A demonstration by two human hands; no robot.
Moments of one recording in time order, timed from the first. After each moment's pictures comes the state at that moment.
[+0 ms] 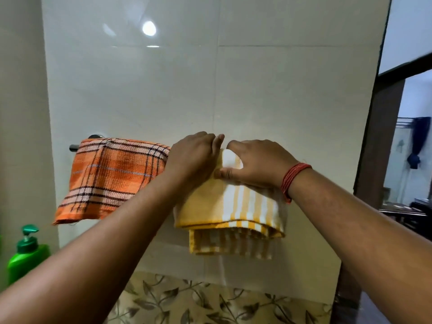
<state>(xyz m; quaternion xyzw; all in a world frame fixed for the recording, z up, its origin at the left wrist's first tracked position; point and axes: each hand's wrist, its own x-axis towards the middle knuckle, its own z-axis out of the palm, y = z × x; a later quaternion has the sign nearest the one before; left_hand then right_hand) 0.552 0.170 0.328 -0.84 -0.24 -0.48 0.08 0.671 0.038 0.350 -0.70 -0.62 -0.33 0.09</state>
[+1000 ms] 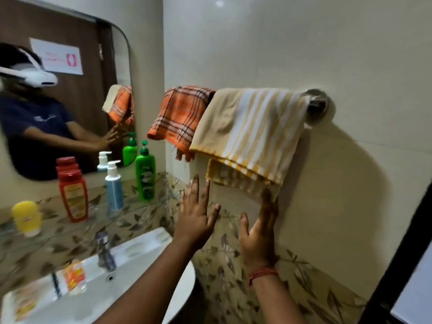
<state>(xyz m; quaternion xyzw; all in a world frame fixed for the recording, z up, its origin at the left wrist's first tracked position) 0.522 0.080 0.037 -0.74 -0.52 -0.42 0.03 0.681 0.036 0.034 -0.50 -0.59 -0.08 0.62</state>
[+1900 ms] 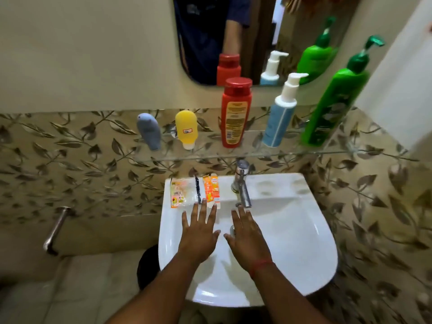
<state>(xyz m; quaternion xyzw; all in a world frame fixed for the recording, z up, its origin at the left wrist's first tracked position) 0.201 0.021 -0.232 -0.53 -0.85 -0.04 -0.07 0.349 0.102 -0.209 -0.39 -0.90 0.19 0.06</state>
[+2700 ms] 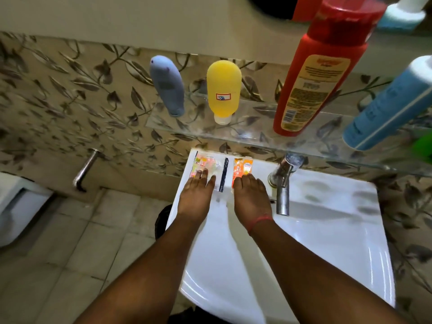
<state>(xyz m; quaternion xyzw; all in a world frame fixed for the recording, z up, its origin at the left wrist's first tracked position) 0.111 0.051 -0.287 -0.43 -0.90 -0.03 0.00 0.223 0.180 -0.251 -0.23 -0.97 0.05 0.02</state>
